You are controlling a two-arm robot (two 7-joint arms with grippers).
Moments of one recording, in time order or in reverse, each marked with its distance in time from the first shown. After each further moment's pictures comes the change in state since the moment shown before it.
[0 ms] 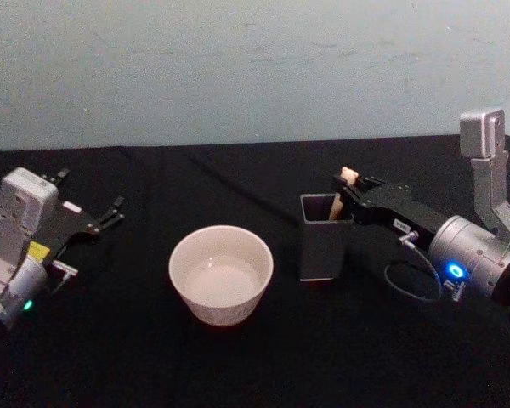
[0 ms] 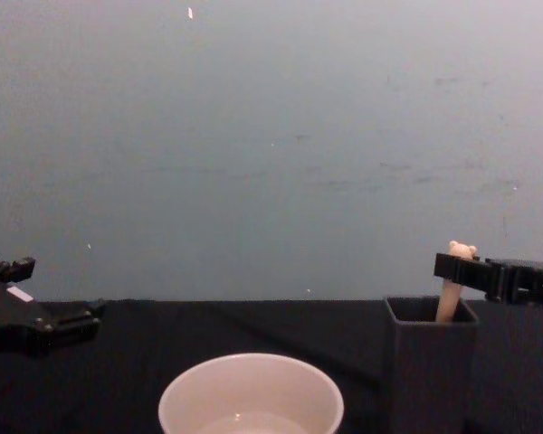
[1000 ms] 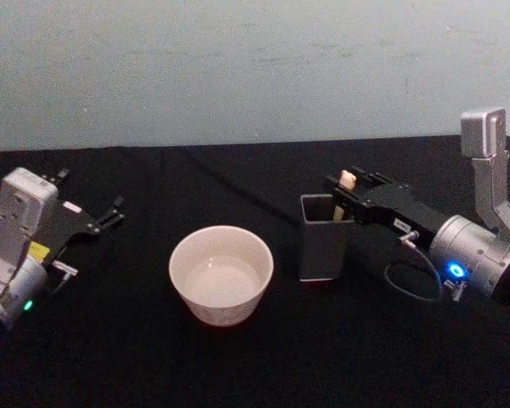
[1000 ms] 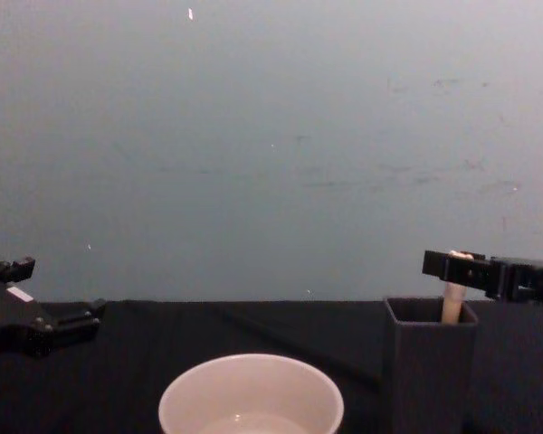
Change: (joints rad) left arm 0.000 0.000 0.000 0.000 0.000 0.000 0.000; right arm 0.000 0.002 0.000 -0.002 0.004 -0.001 0.002
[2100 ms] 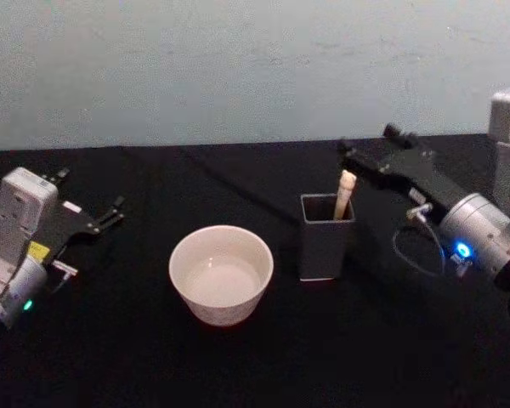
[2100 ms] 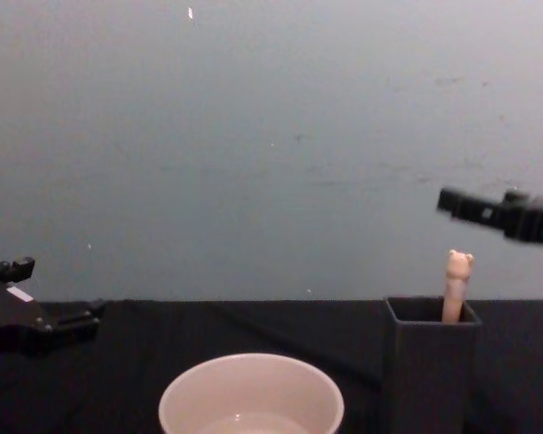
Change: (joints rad) left arm 0.000 0.000 0.000 0.000 0.000 0.000 0.000; right arm -0.015 -0.042 0.052 -0.021 -0.071 -0.137 -0.070
